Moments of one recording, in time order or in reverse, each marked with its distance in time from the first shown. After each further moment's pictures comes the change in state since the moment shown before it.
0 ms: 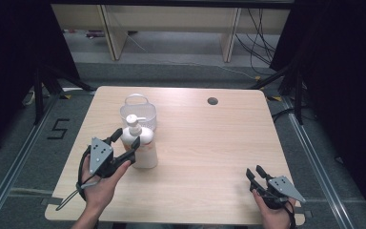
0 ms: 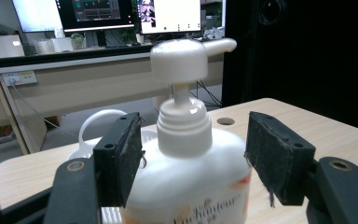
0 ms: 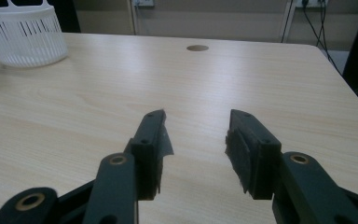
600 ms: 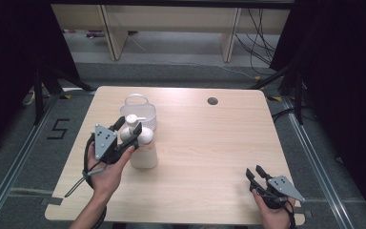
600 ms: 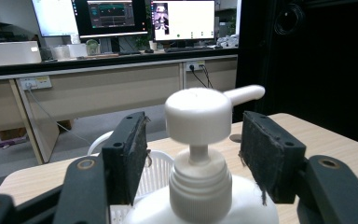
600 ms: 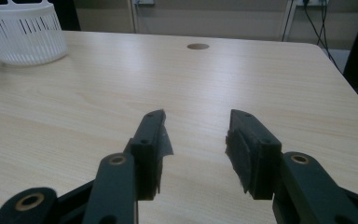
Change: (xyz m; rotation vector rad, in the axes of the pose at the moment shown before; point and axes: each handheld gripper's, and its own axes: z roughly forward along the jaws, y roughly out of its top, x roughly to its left) left arm 0.000 0.019 0.024 -0.019 0.057 -0.013; right arm -0.002 0.000 0.002 -0.026 -0.008 -0.025
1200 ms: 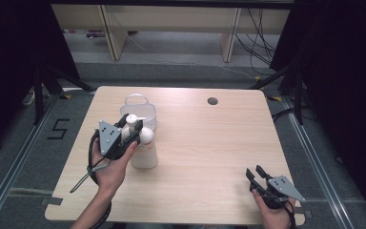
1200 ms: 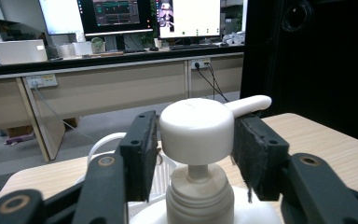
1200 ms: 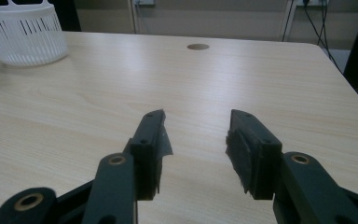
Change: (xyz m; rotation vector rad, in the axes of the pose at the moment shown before) left arm -0.005 0.002 0.009 0.014 0.024 0.001; right arm 0.000 0.000 0.000 -0.011 0.010 0.006
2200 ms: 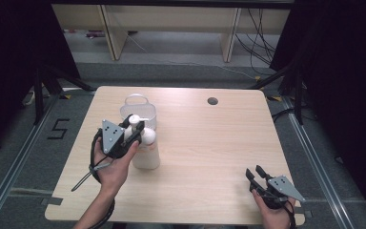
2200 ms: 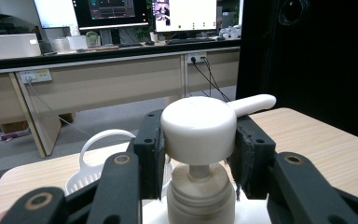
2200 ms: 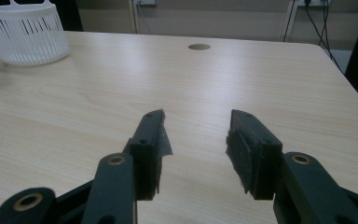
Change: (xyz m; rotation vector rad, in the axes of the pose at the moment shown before) left arm -0.004 0.003 0.002 0.029 -0.020 0.000; right arm 0.000 0.000 0.000 0.002 0.003 -0.003
